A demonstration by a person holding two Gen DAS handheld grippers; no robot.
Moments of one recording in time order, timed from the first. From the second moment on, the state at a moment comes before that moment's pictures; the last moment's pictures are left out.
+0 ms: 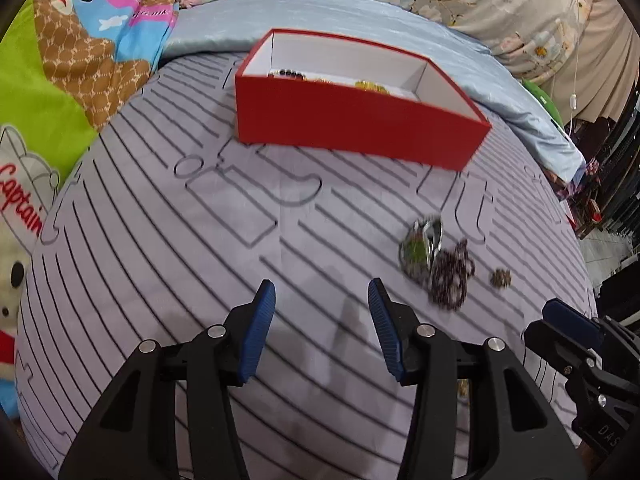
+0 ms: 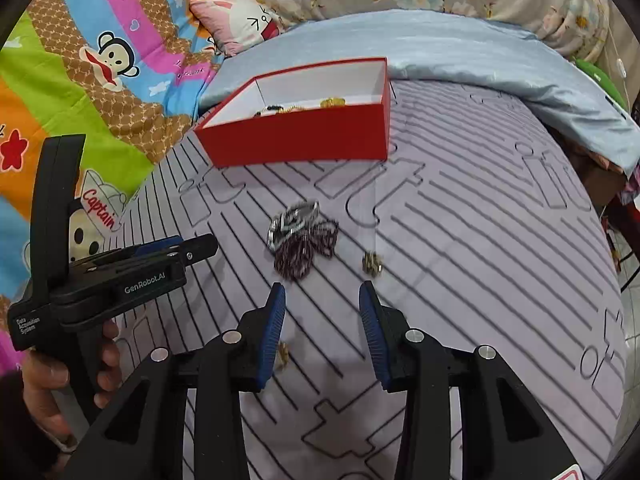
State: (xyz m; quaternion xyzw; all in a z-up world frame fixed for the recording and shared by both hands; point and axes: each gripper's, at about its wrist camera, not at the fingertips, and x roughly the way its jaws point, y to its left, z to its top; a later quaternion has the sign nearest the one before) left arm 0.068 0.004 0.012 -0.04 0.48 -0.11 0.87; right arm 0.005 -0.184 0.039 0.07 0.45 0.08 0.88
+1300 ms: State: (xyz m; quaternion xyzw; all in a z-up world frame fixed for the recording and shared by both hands) left arm 0.009 -0.035 0.010 0.00 0.48 -0.18 0.86; right arm 0.040 -0.211 0.013 0.08 0.46 0.03 0.88
